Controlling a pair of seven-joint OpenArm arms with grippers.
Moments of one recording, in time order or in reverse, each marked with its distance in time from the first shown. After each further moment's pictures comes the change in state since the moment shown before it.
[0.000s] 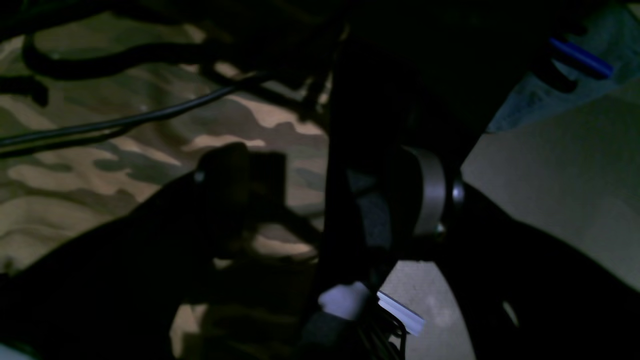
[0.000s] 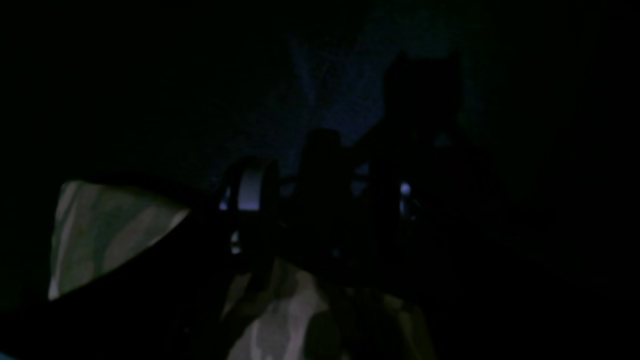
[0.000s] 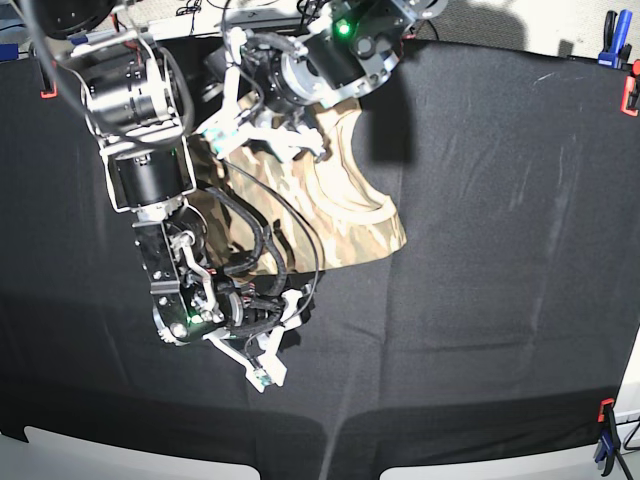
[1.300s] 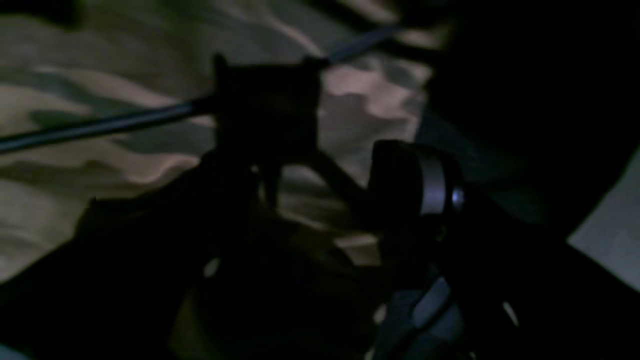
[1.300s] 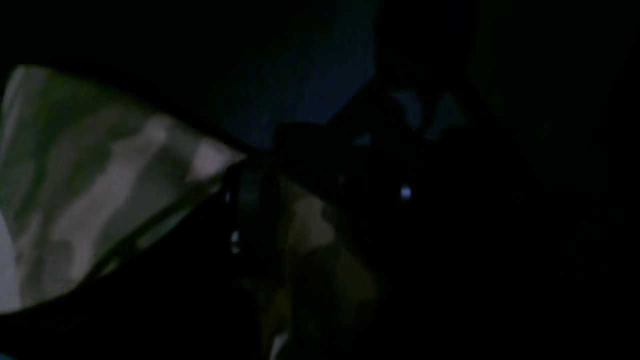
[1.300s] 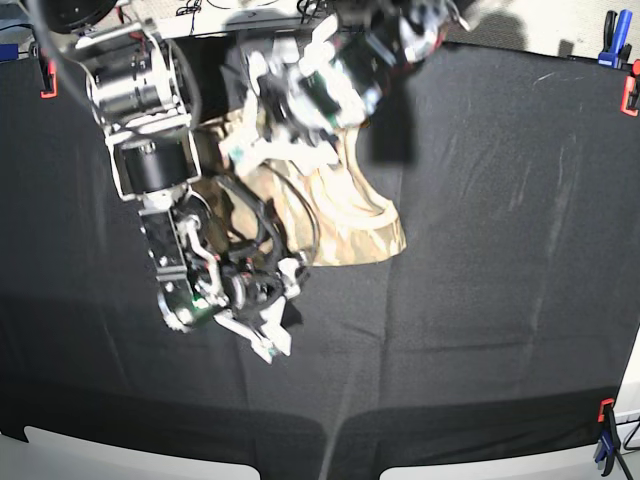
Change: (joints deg) left arm -9.0 -1.9 0.5 -16.4 1.0 5.0 -0.7; right arm -2.6 -0.4 1.8 -0.1 -3.3 3.1 -8.8
